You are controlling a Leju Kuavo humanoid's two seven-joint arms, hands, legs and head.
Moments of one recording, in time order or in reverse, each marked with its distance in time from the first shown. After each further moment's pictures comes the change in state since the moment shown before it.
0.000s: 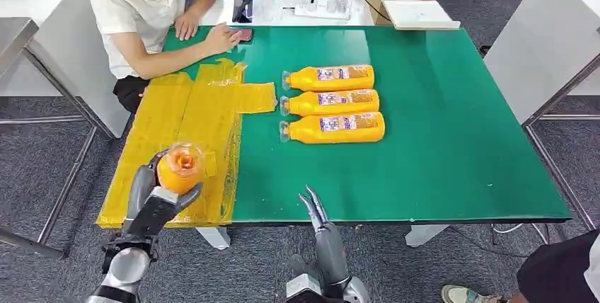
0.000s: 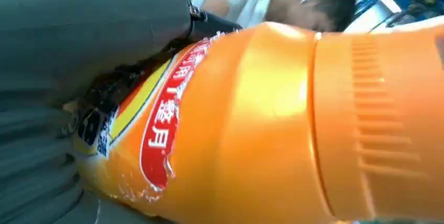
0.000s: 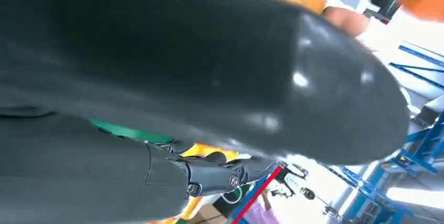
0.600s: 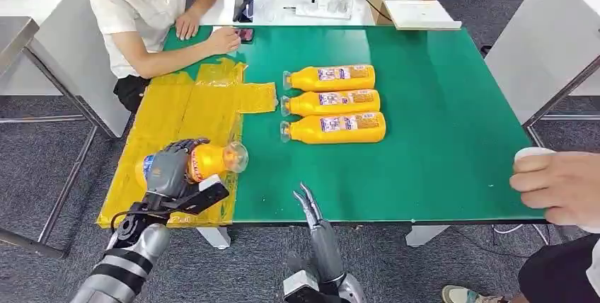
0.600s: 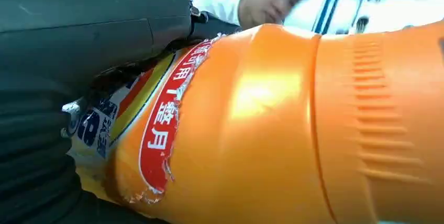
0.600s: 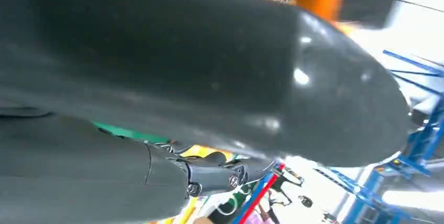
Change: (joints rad) left arm -0.235 0.026 -0.128 0.340 -0.429 0.071 0.166; right arm -0.018 0.028 -0.002 0.002 -0.019 0.050 -0.013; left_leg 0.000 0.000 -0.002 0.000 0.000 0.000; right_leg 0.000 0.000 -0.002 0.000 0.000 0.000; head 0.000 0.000
